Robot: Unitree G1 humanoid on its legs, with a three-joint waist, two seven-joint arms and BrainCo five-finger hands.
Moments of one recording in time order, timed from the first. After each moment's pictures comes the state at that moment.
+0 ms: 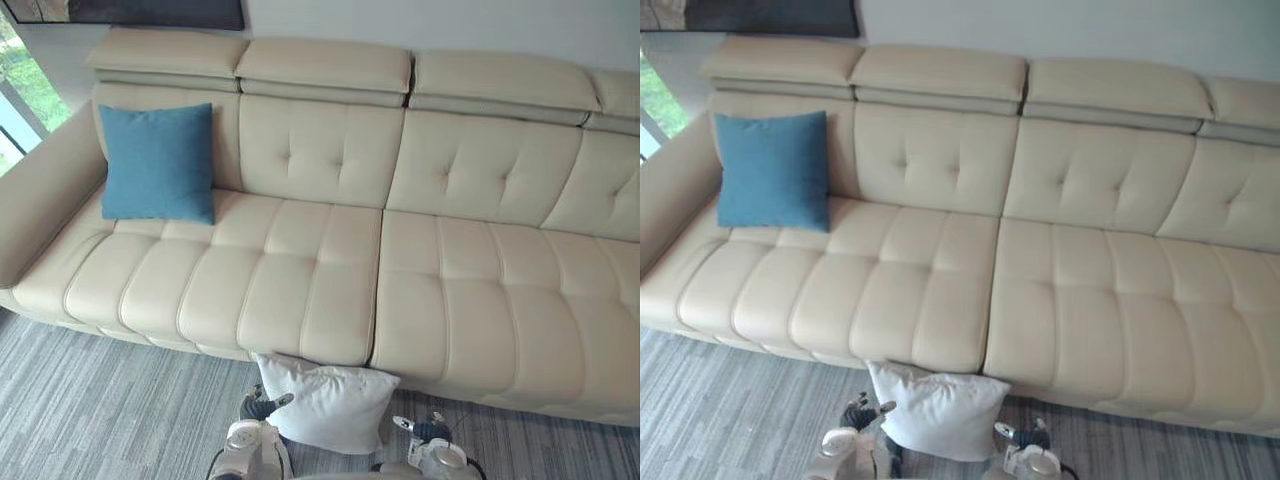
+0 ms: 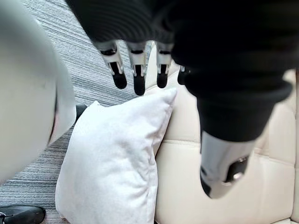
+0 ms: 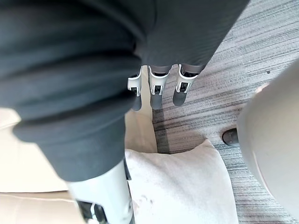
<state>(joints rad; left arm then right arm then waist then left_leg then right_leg) -0.02 -0.02 0.12 0.97 0.04 -0.06 0.17 0.05 0.04 -0.20 0.93 0.08 -0.02 -0.22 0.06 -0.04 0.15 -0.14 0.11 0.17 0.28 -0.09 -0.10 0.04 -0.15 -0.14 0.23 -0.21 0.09</state>
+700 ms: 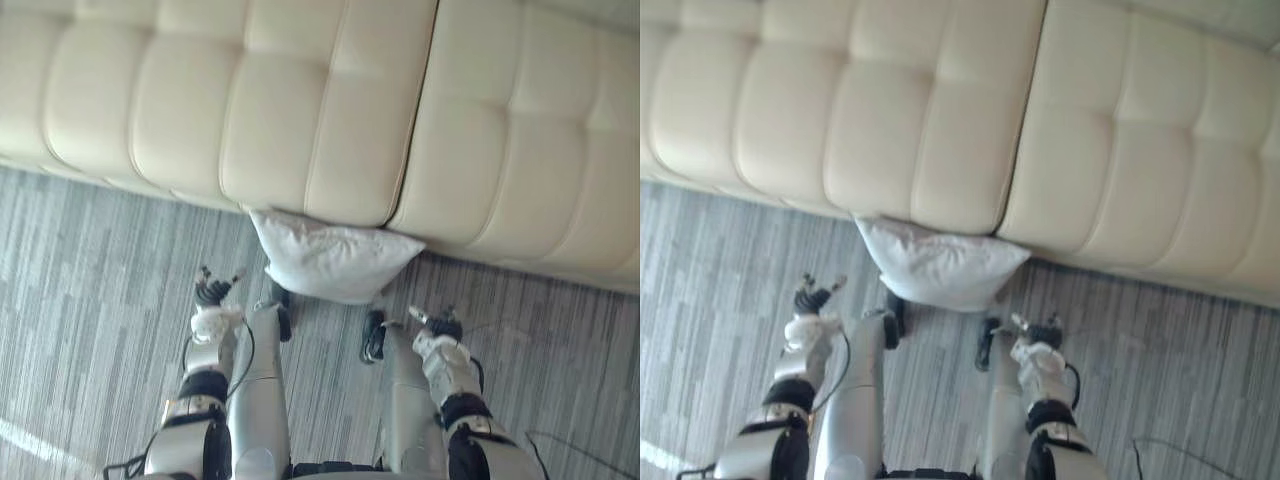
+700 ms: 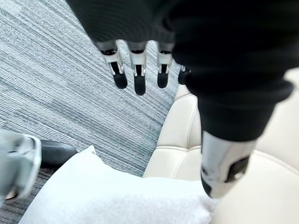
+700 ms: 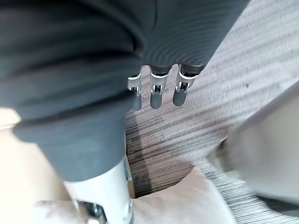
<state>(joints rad) -0.56 0.15 0.29 0.78 -0.16 -0.08 0.28 -0.49 -0.02 -0.39 0.80 0.26 -0.04 -0.35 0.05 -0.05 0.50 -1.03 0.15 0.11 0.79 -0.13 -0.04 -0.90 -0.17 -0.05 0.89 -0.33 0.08</state>
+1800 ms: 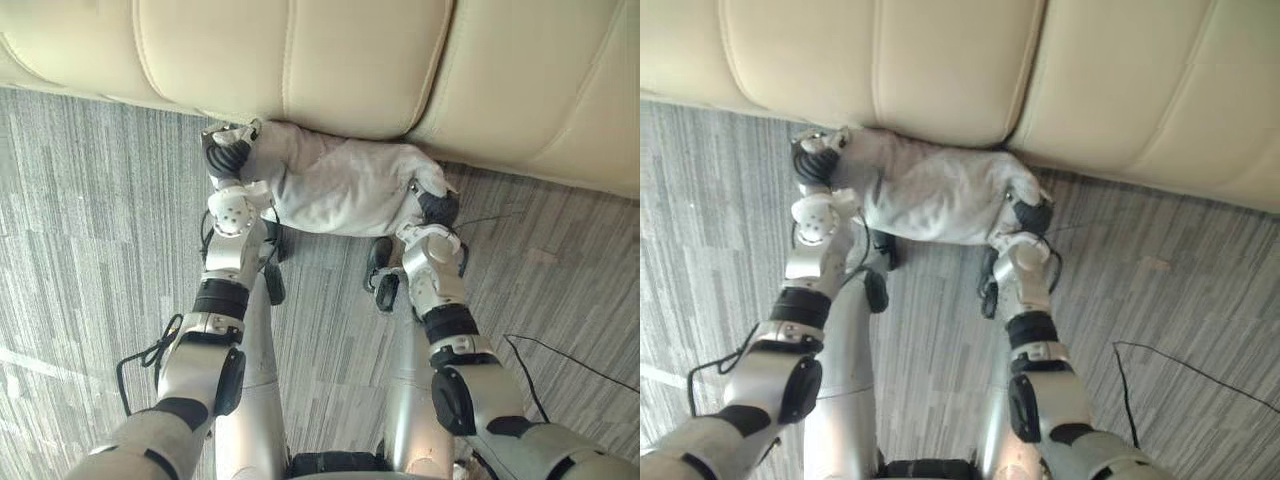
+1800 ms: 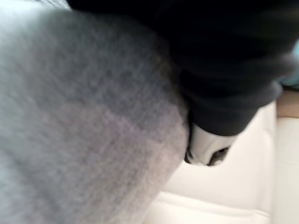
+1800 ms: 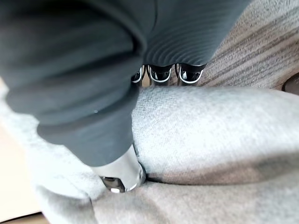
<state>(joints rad) -0.79 0.13 0.04 0.51 -0.24 -0.14 0.46 -0.67 0.00 -0.12 0.57 0.35 -0.14 -0.44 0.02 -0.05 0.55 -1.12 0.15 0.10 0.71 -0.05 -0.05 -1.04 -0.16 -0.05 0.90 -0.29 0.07</state>
